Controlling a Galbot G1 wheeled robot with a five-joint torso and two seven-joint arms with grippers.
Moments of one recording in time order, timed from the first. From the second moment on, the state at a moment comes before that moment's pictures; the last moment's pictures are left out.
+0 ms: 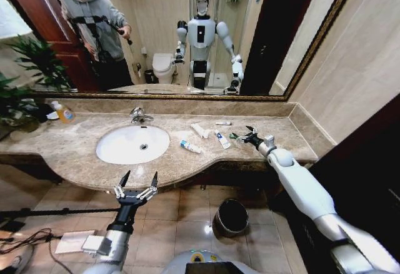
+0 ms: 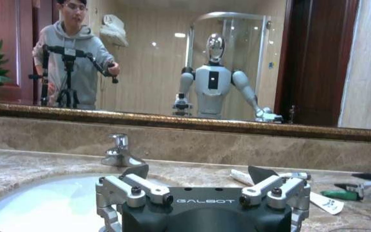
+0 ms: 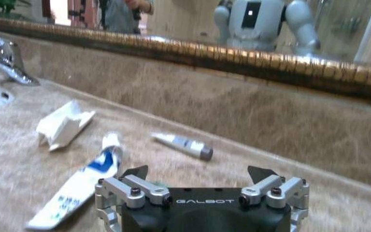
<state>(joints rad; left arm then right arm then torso) 1.93 -1.44 -0.60 -2.42 -0.21 -0.08 0.08 -0.66 0.96 0.24 1.23 0.44 -0.03 -0.40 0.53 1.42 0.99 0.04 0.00</state>
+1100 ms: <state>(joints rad) 1.93 -1.44 -0.60 -2.42 -0.21 -0.08 0.08 -0.71 0.96 0.26 1.25 0.39 -0.06 -0.42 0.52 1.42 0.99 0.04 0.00</state>
